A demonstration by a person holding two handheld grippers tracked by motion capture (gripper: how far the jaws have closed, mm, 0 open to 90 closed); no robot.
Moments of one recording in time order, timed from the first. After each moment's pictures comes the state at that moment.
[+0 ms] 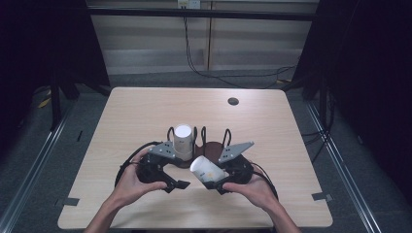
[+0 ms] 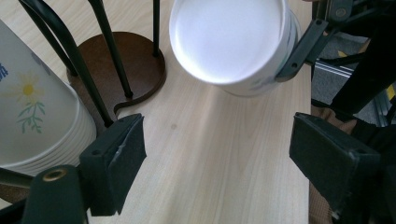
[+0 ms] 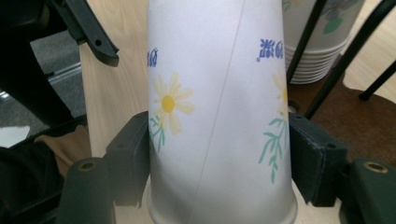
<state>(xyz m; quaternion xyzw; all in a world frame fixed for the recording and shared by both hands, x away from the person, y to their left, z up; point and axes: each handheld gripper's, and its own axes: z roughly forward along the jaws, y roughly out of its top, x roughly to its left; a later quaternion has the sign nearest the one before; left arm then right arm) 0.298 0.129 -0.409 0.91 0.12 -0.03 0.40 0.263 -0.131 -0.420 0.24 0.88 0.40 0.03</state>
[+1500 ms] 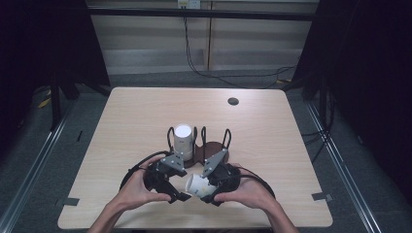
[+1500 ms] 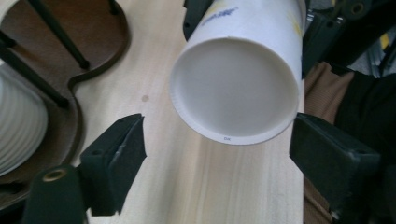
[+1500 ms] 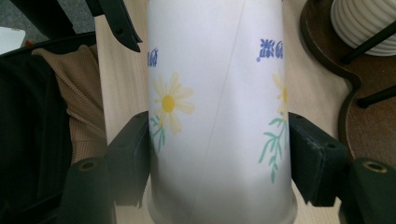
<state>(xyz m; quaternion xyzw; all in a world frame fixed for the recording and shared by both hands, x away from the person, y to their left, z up) 0.286 0.110 -0.428 0.94 0.07 -0.06 0.34 0.256 -0.097 -0.424 0.15 0.95 0.27 0.01</state>
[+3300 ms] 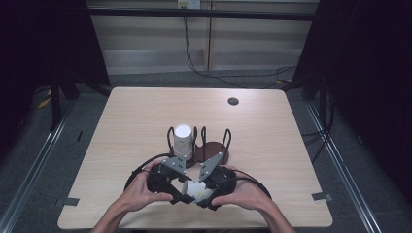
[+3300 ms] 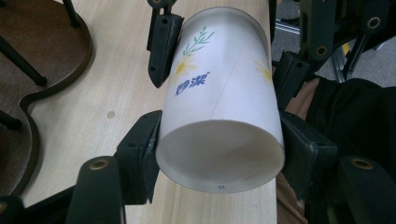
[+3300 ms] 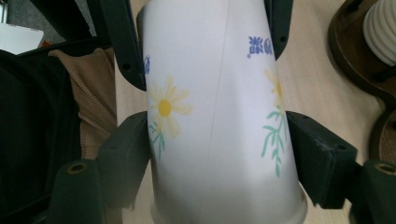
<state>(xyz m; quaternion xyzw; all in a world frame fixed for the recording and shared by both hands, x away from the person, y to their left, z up) 0.282 0.106 -0.429 0.93 0.06 -0.10 0.36 0.254 -0.089 -0.435 0.13 0.95 0.29 0.00</state>
